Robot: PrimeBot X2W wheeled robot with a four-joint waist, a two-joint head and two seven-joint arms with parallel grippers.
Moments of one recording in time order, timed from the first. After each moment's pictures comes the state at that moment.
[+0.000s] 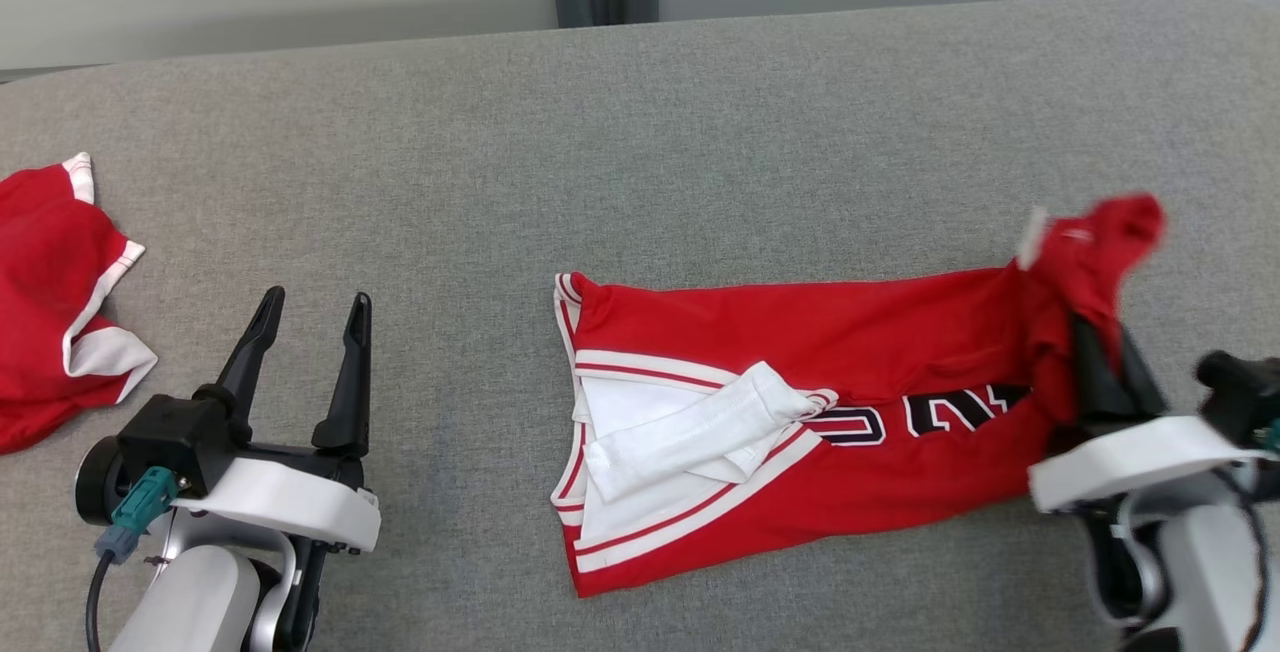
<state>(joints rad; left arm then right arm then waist) -0.23 0.34 -0.33 0.18 -0.50 0.13 -0.26 -0.30 -0.16 0.02 0.45 0.36 0.13 -0.26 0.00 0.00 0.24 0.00</state>
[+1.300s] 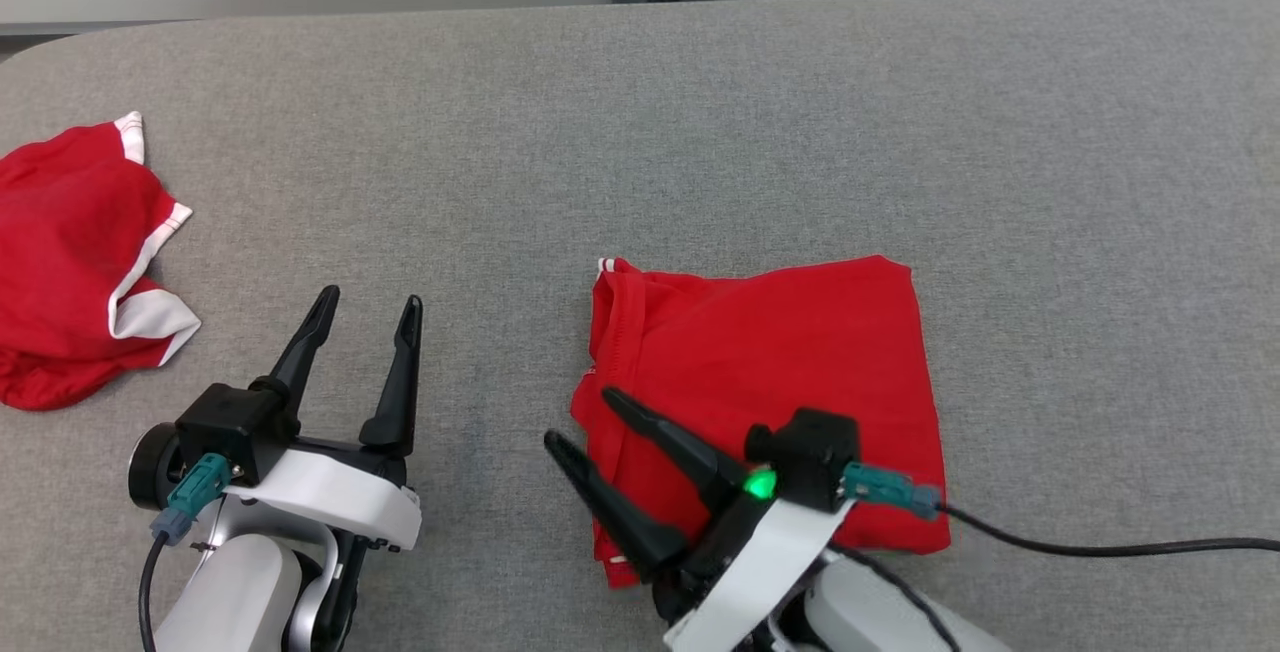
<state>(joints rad) -0.27 0.30 -0.39 0.23 -0.48 0.10 -0.26 -0.46 -0.05 0.90 0.34 0.74 0.13 -0.26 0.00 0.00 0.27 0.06</state>
